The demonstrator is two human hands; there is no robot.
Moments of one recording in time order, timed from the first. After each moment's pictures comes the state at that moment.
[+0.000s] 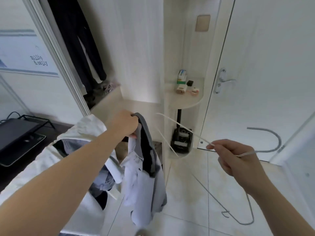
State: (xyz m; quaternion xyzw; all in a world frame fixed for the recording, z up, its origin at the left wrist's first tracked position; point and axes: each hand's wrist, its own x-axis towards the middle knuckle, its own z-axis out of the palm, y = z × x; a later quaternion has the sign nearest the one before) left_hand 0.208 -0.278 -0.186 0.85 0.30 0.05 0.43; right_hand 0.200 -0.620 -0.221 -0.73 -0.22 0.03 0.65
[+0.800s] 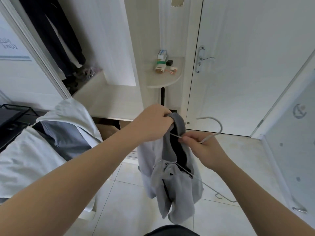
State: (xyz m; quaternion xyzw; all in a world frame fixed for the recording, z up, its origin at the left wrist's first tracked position) left_hand 0.143 -0.495 -0.171 0.95 0.01 -0.01 0.32; right_hand 0.163 -0.682 -0.254 -0.78 -0.25 0.09 0.56
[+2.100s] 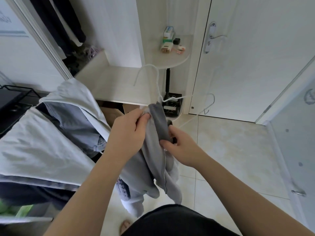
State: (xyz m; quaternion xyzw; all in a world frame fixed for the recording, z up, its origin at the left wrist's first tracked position) left_hand 0.064 -0.446 -0.237 0.91 0.06 0.23 0.34; right_hand 0.131 -0.615 -0.301 -0.79 -0.28 0.18 0.51
